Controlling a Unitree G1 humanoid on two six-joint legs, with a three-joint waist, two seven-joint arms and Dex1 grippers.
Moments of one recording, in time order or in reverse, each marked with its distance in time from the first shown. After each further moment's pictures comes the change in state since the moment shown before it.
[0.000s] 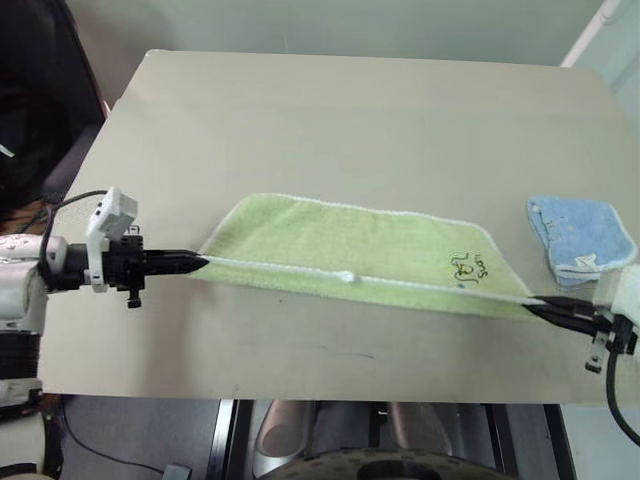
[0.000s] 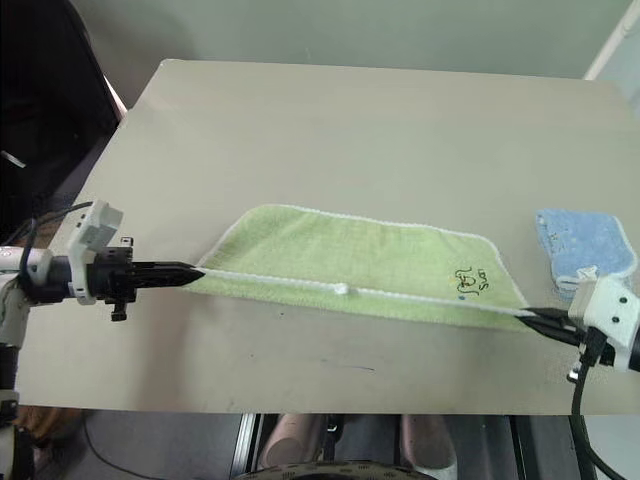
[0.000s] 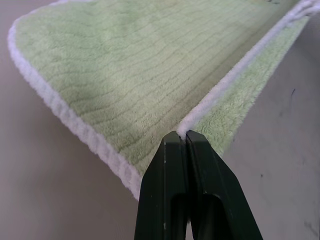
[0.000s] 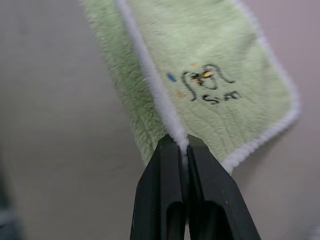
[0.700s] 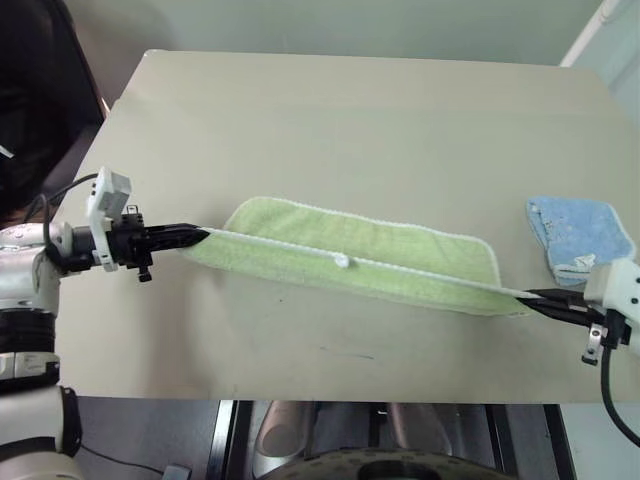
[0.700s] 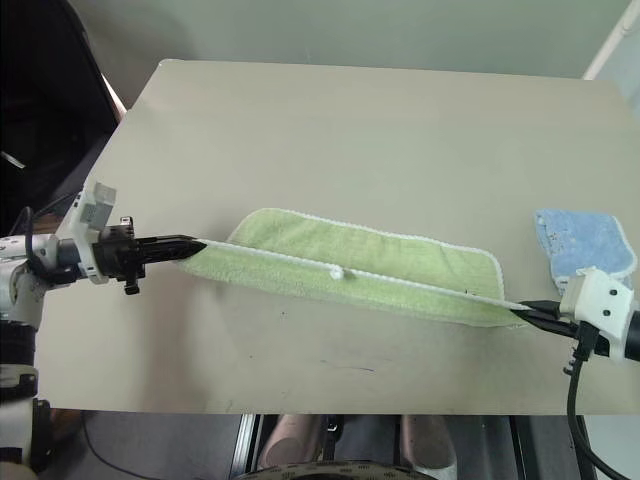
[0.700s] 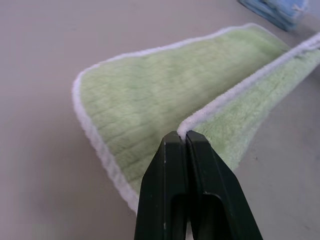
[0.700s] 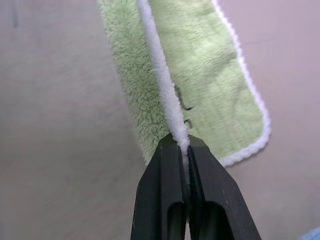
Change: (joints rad) left arm -0.207 -0.106 -0.055 0.271 -0.006 -0.136 0.072; right arm -0.187 -0.032 0.109 0.068 -0.060 -0.023 -0.063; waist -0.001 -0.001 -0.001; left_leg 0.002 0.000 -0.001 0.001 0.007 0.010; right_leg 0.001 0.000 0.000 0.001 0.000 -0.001
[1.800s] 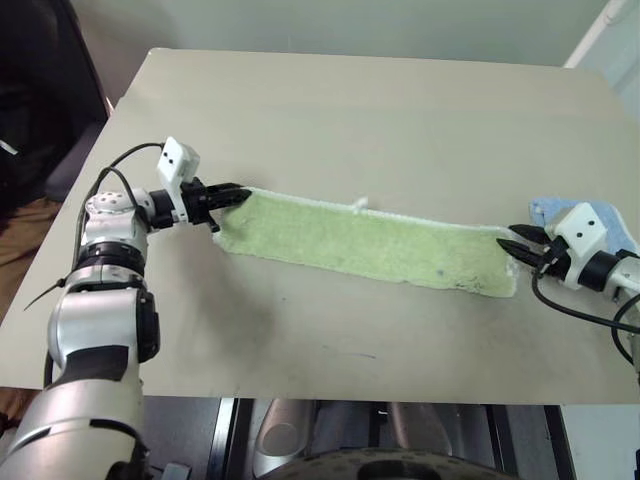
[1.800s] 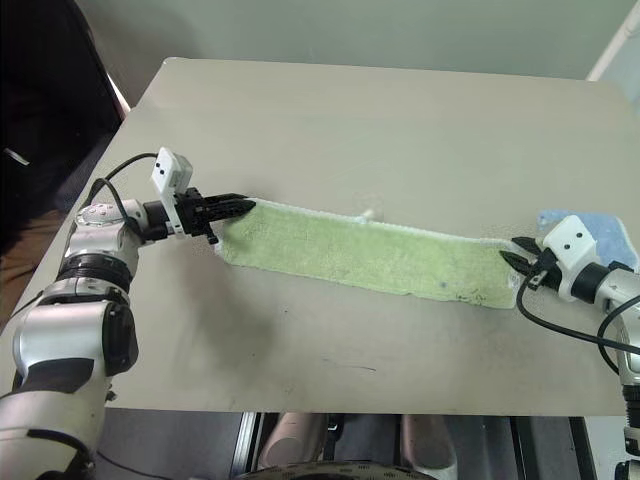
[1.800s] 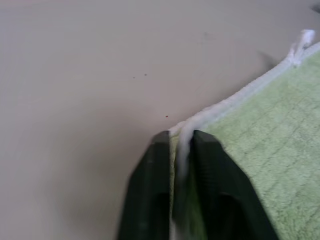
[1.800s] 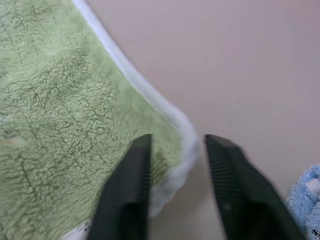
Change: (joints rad) left arm -0.460 -0.278 -0.032 0.714 0.285 -0.479 0.192; right arm -0.405 0.161 0.266 0.416 -0.147 -0.090 -0.261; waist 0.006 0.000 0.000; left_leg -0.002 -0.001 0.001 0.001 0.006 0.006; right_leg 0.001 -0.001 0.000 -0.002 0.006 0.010
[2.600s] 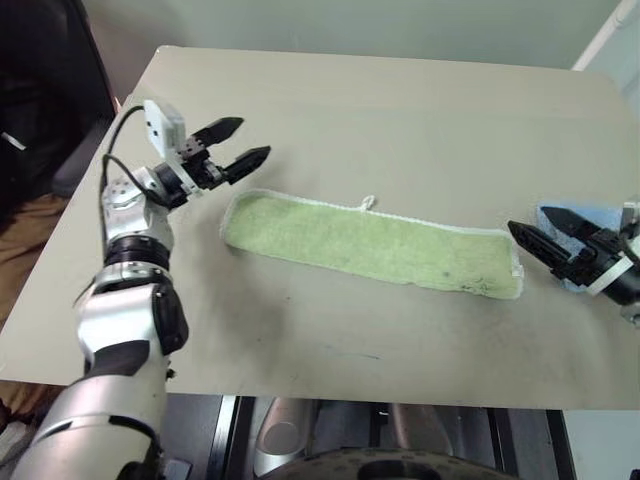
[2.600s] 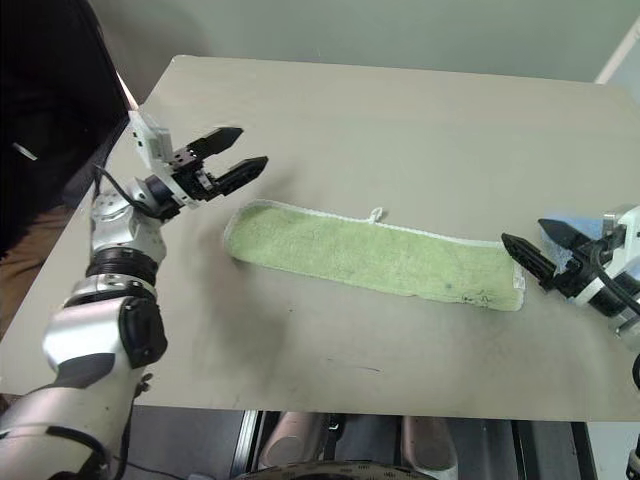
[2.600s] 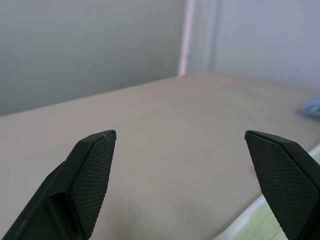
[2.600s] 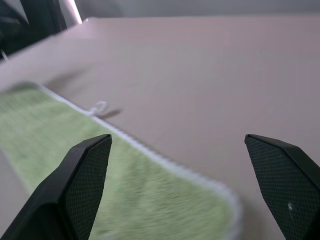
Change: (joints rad) left arm 0.022 -0.149 0.200 -0.176 -0.176 -0.124 -0.054; right arm 0.140 0.130 -0.352 -0.396 0.637 0.607 -0.246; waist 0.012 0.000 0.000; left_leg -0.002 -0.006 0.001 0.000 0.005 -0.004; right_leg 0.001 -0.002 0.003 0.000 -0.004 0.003
